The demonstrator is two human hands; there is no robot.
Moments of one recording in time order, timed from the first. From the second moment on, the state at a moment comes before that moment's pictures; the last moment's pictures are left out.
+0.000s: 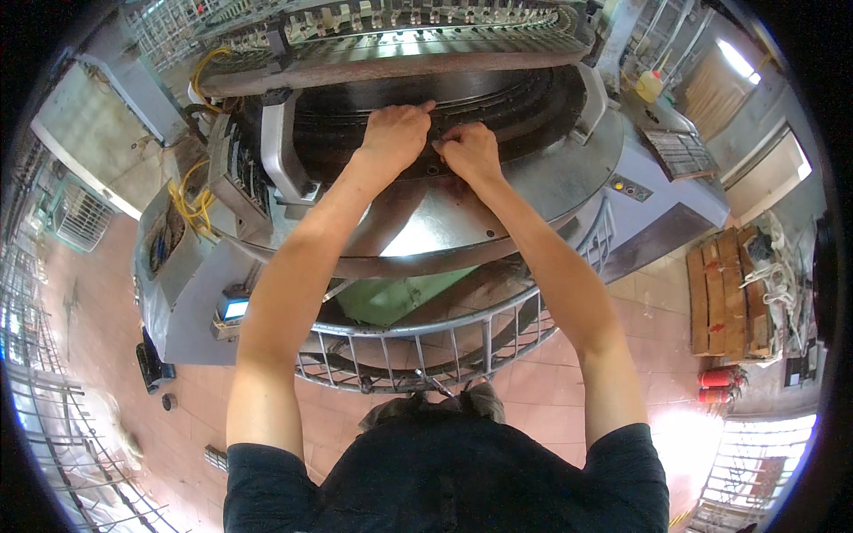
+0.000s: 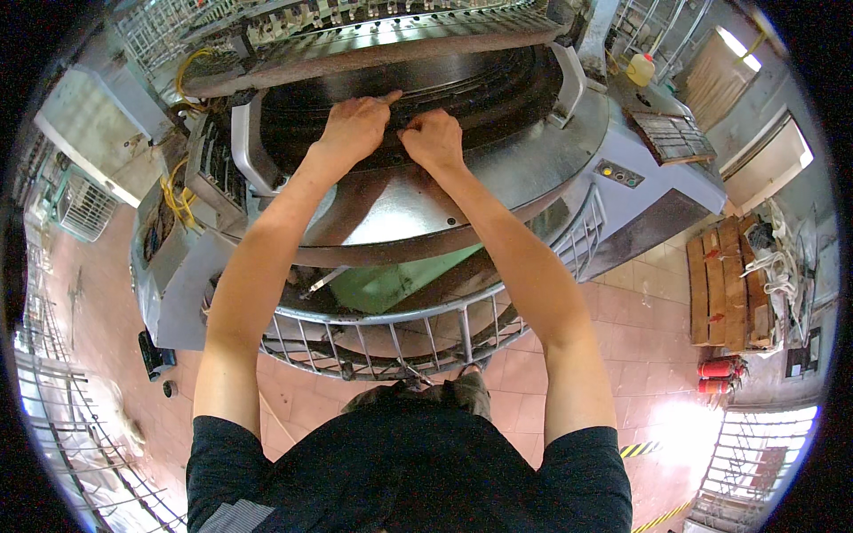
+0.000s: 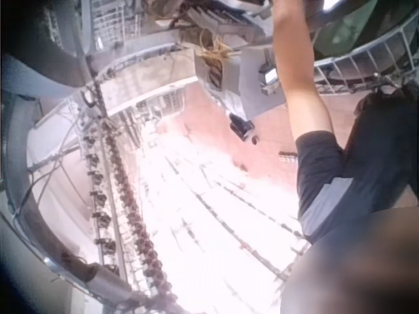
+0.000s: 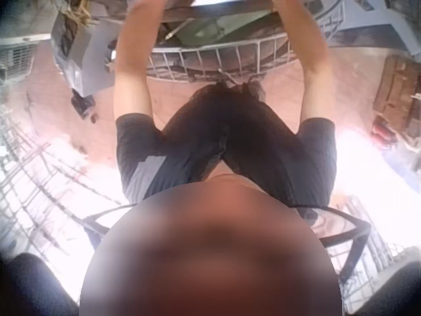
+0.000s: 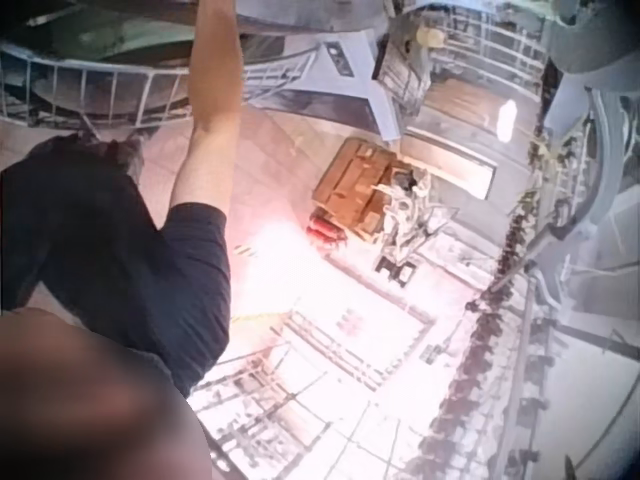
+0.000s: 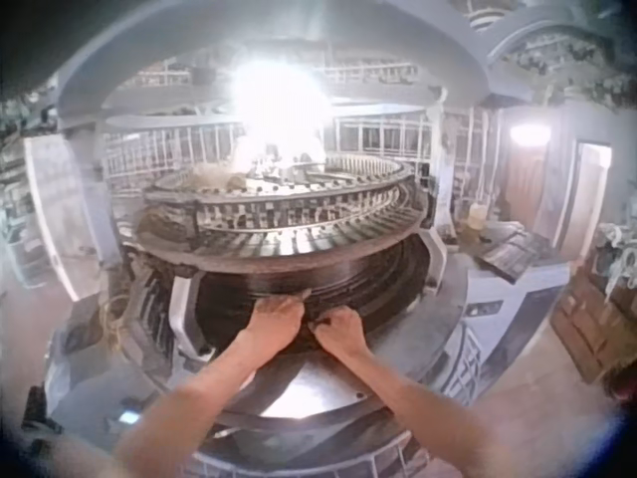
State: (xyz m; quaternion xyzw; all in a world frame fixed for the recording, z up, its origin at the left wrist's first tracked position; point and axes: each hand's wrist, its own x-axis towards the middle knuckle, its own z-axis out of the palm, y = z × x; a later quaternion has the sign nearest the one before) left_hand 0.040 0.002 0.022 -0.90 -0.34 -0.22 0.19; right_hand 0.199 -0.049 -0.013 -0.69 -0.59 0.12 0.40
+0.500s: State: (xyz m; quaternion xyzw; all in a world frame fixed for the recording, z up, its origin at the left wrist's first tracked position) left_hand 0.037 0.022 0.064 -0.86 -0.34 -0.27 0.26; right_hand 0.187 0.029 -0.012 -0.59 -0.46 0.14 0.65
